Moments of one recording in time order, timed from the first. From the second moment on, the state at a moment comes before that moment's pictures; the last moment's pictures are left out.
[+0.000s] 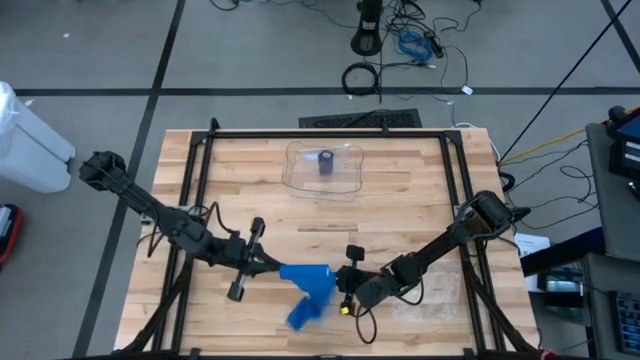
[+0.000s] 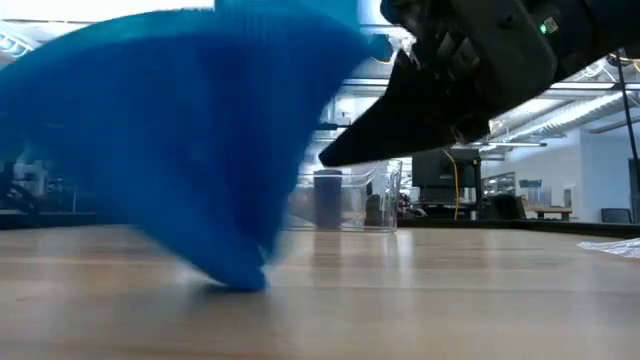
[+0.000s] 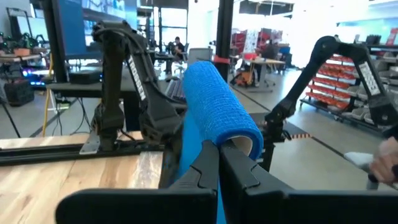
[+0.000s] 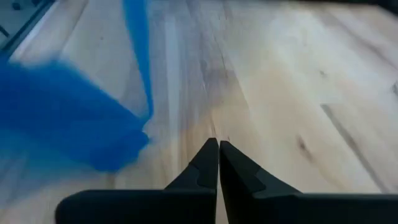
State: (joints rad) left arm -0.58 1.11 0.70 0.47 -0.31 -0.02; right arm 0.54 1.93 0.97 0.37 0.63 0.33
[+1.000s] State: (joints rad) left arm -0.58 1.11 0.70 0.37 -0.36 0.09; right arm 0.68 1.74 0.97 0.32 0.67 0.47
